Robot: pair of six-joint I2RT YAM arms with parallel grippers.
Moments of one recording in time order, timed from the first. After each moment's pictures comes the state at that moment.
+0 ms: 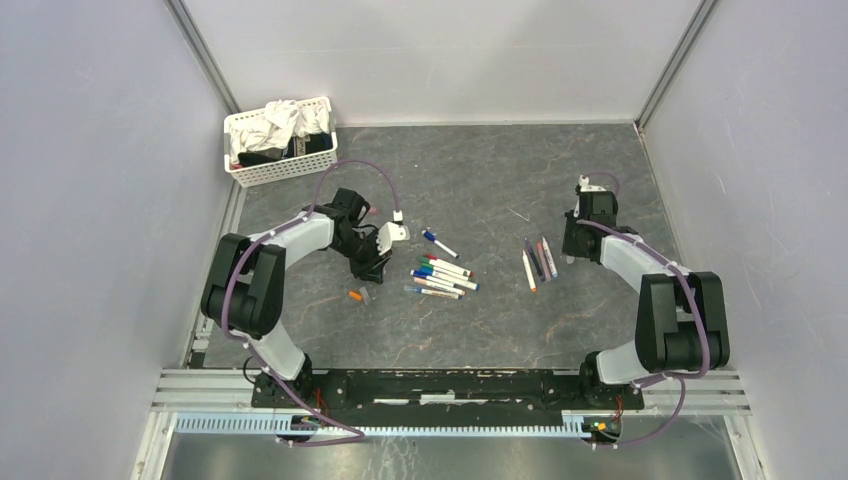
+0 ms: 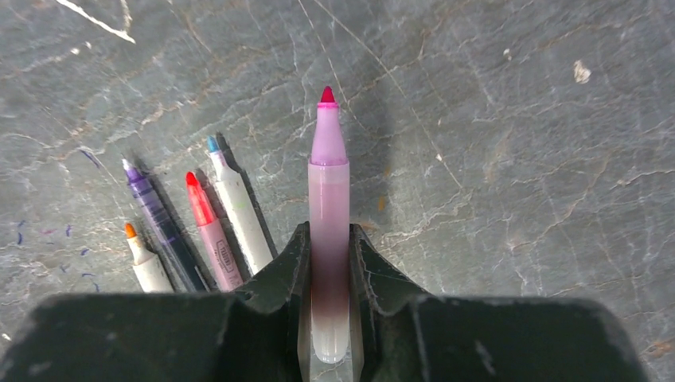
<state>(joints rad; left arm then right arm) -0.31 1.68 0.98 -0.67 0.61 0.94 0.03 1.45 0.75 -0.22 0.09 0.15</state>
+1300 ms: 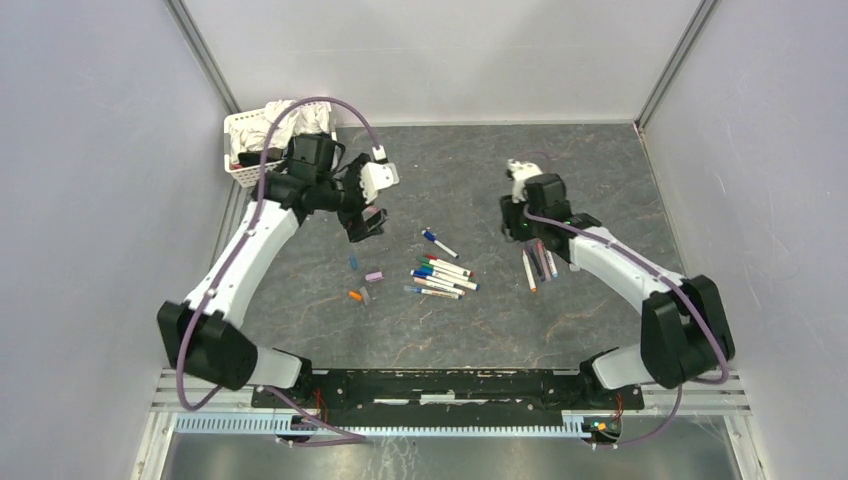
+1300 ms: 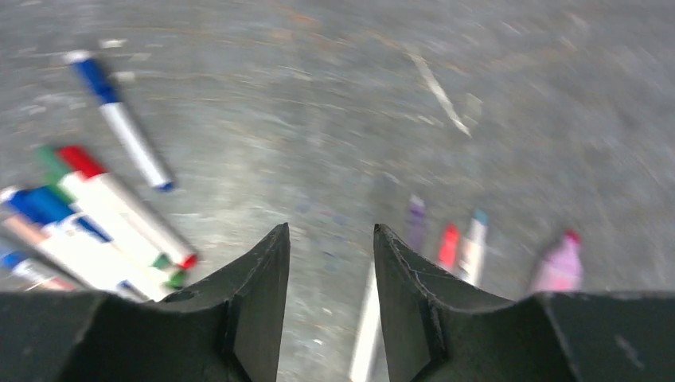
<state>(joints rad) -0.31 1.42 1.33 -0.84 0.56 0.86 0.35 1.38 0.86 -0.23 0.05 0.10</state>
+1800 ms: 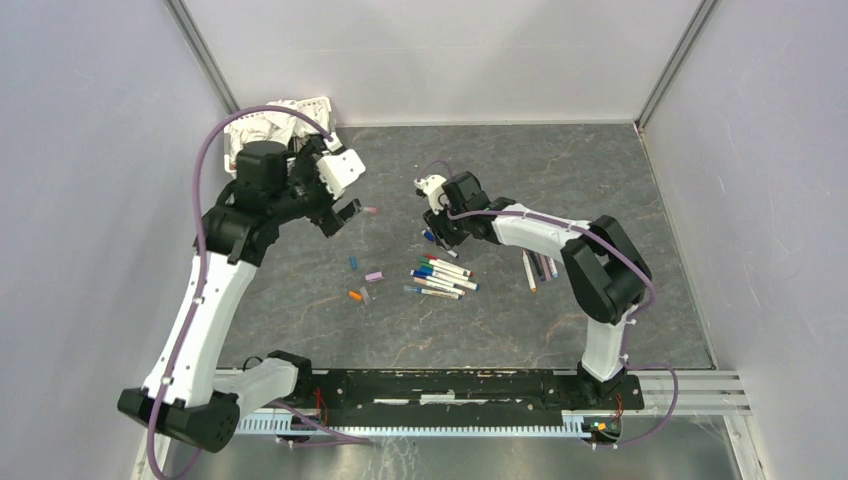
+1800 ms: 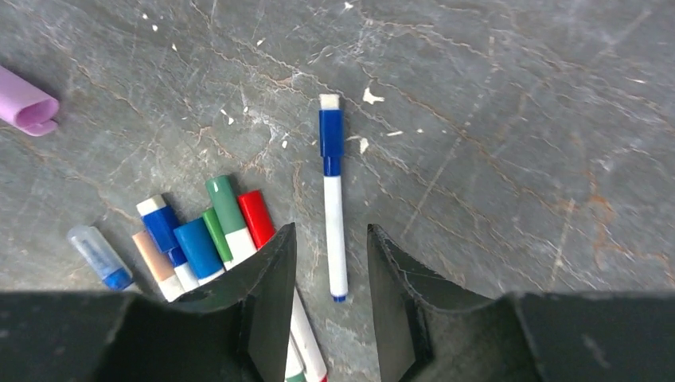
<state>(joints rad) -0.28 1.08 1.39 -0.79 0.34 0.71 0.66 1.85 1.25 -0.22 -0.12 -0.10</state>
